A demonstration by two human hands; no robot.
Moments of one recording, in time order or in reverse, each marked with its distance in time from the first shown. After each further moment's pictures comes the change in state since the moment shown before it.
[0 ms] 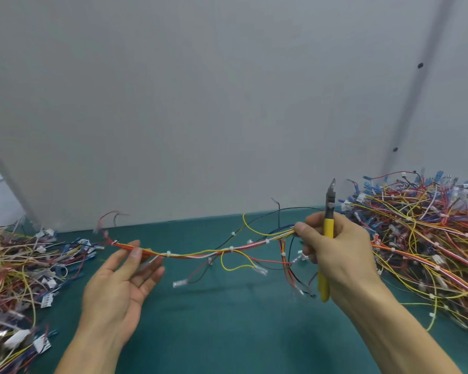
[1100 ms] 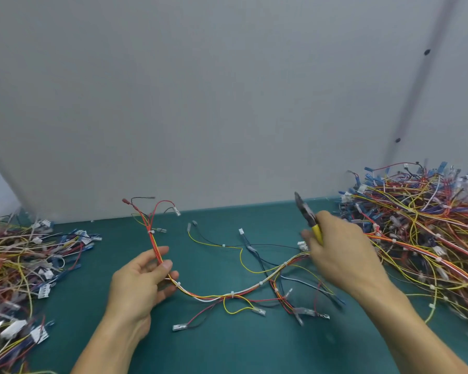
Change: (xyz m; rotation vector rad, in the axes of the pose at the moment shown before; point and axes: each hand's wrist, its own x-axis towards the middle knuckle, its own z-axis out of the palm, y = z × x) left_hand -0.005 -0.030 0.005 0.399 0.034 -0.077; right_hand 0.016 0.020 -0.017 -1.099 -0.131 -0.342
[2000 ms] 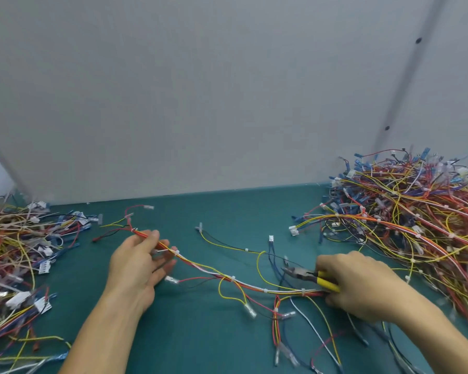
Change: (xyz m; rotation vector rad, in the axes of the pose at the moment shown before) left_hand -0.010 0.010 0.004 -0.178 0.061 -0.142; right_hand -0.055 0.033 -0.025 -0.351 -0.581 -0.145
